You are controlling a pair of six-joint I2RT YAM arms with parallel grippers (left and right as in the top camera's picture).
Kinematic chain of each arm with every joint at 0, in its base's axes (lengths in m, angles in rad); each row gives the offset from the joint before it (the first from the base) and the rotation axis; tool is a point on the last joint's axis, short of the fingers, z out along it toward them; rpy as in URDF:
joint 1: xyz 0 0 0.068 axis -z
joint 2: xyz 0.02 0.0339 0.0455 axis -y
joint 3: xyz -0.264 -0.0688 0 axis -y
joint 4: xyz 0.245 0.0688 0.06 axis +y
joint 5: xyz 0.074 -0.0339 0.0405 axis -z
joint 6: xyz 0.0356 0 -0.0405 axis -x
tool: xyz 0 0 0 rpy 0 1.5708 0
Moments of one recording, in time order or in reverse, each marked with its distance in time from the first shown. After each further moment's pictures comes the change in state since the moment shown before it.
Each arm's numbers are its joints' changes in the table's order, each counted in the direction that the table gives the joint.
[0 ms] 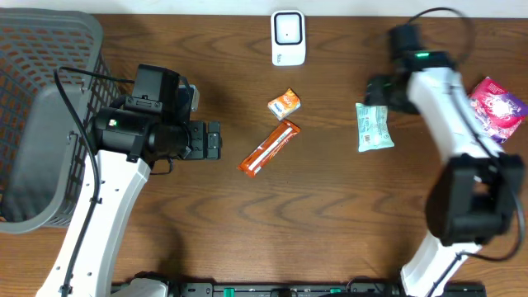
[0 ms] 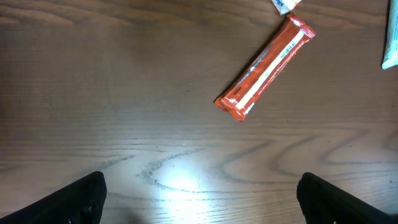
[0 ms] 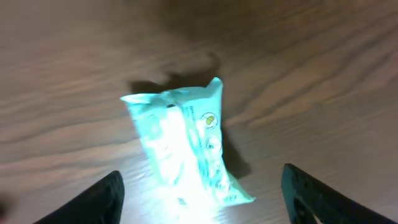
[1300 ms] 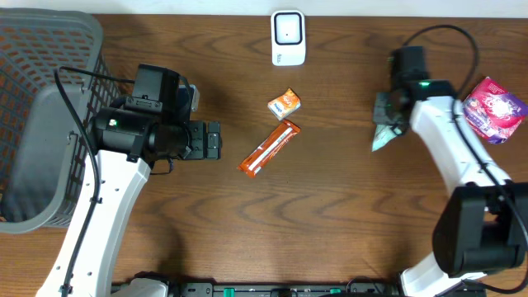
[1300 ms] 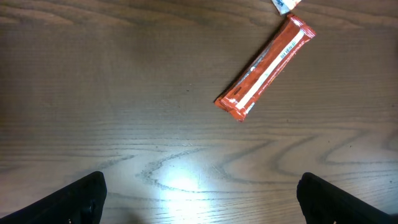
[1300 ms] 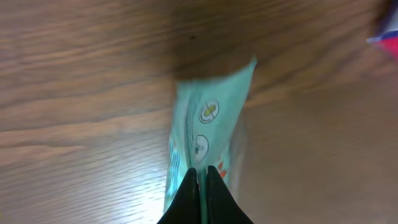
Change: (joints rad) left arm 0.000 -0.001 0.000 0.000 0.000 0.000; right arm -0.052 0.182 -0.283 -0.175 0.155 0.024
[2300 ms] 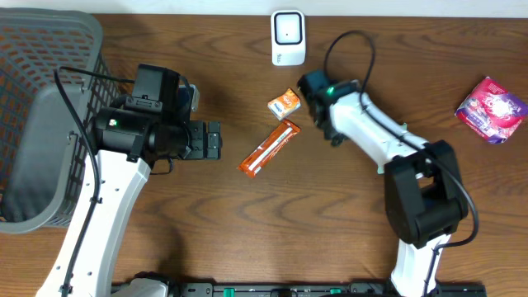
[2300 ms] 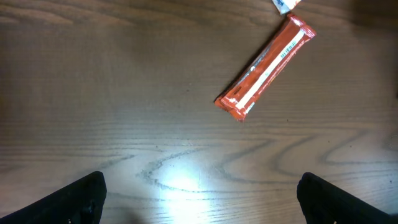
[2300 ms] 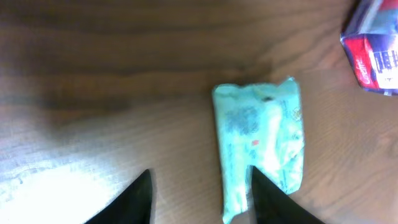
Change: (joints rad) left arm 0.000 0.000 0.000 -0.001 0.000 0.000; right arm -0.330 -0.254 0.137 0.214 0.380 -0.232
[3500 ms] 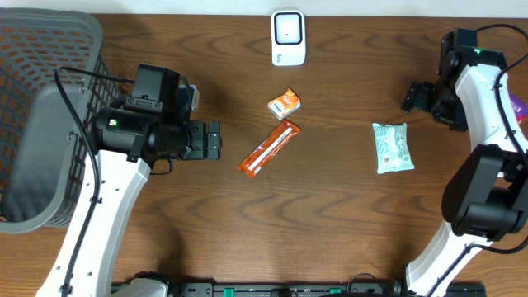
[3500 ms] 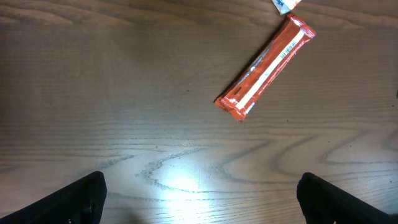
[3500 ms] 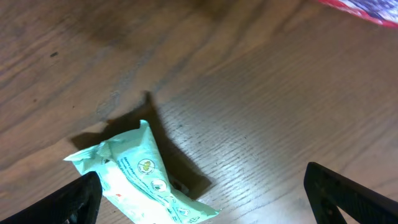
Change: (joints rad) left arm 0.000 0.000 0.000 0.001 0.000 0.000; right arm 0.595 0.014 0.214 0.131 -0.493 0.183
